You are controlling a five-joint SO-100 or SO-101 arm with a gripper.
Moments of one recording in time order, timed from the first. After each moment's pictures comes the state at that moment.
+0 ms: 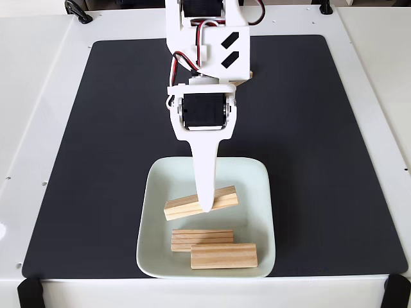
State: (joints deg) arm -10.4 43.0 25.8 55.4 4.0
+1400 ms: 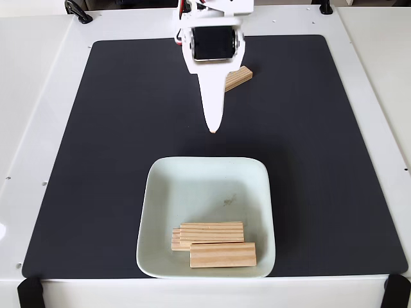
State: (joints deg) arm -12.2 80.6 72.4 58.6 -3.4
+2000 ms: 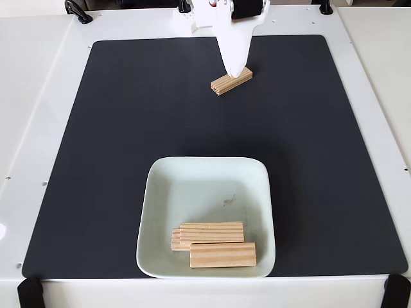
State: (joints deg) arm -19.9 111.4 111.3 62.0 -12.4
